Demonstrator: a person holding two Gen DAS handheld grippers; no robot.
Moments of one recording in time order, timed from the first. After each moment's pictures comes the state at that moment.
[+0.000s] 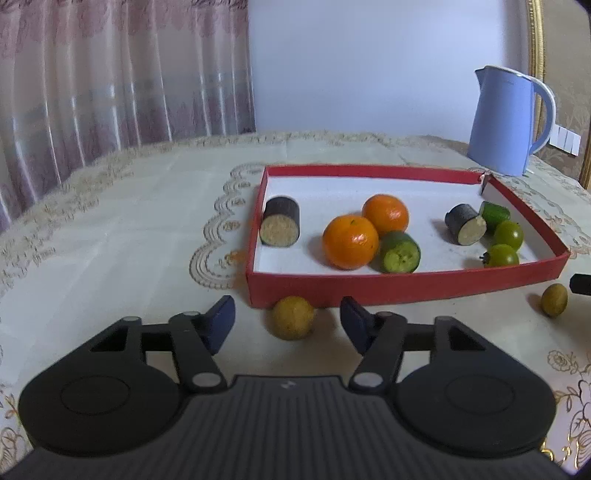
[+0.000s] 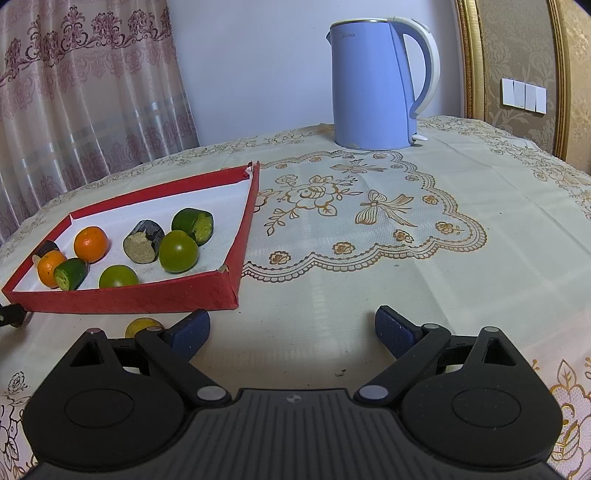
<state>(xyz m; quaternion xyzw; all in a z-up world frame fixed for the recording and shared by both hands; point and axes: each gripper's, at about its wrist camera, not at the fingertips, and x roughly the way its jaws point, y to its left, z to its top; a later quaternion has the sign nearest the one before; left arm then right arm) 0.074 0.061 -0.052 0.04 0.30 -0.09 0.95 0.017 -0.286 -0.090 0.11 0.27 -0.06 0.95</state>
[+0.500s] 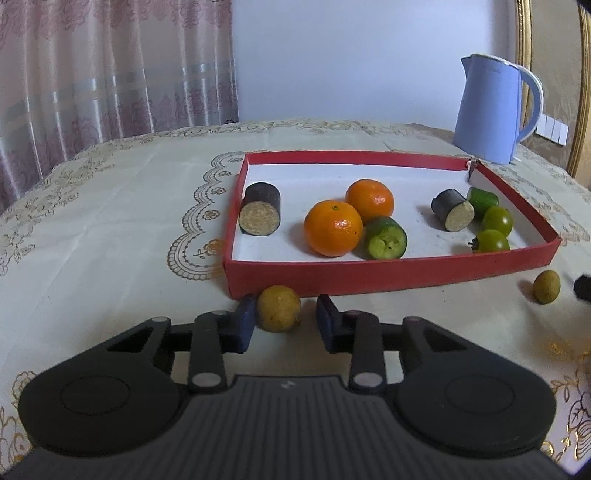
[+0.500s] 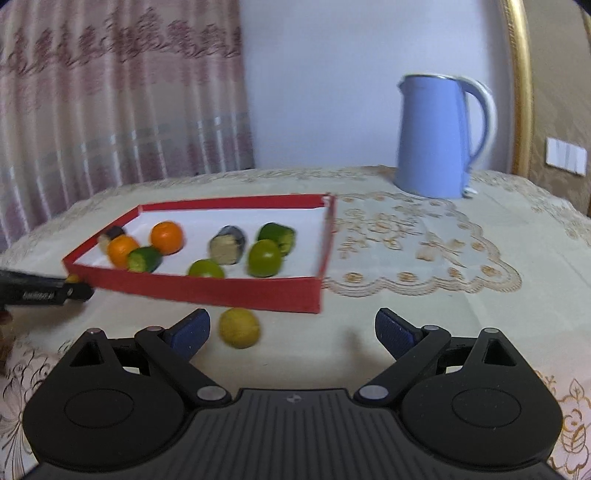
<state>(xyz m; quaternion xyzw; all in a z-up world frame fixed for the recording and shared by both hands) 0.076 0.058 -0.059 0.04 0.31 -0.11 0.94 -0.015 -0.236 -0.076 0.03 0.22 0.02 0.98</state>
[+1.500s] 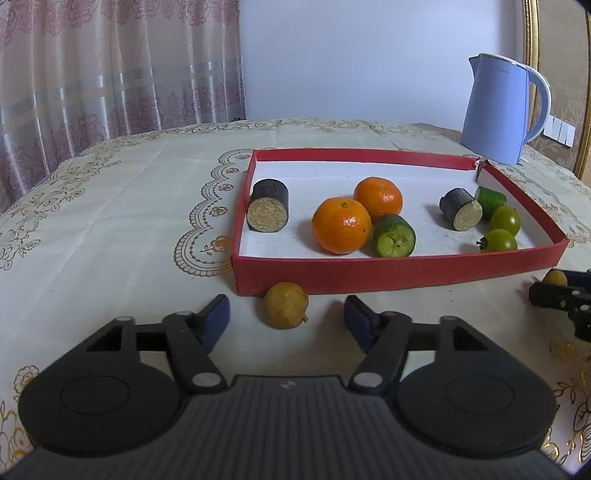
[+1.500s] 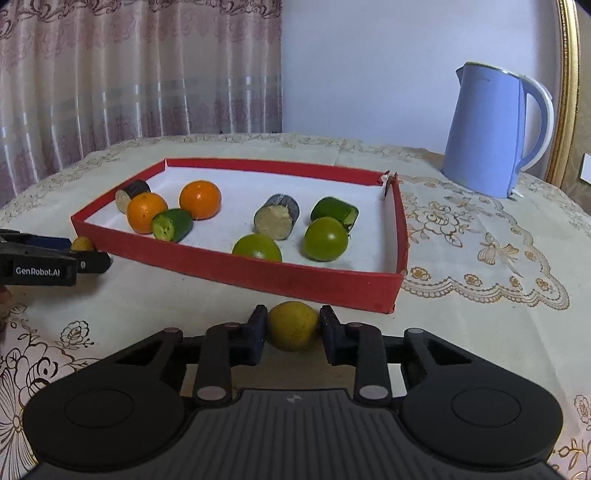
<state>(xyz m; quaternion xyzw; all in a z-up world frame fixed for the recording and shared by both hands) 0.077 0.058 -0.060 0.04 0.31 -0.10 0.94 0.020 -0.193 -0.083 -0.01 0.27 0.04 0.96</state>
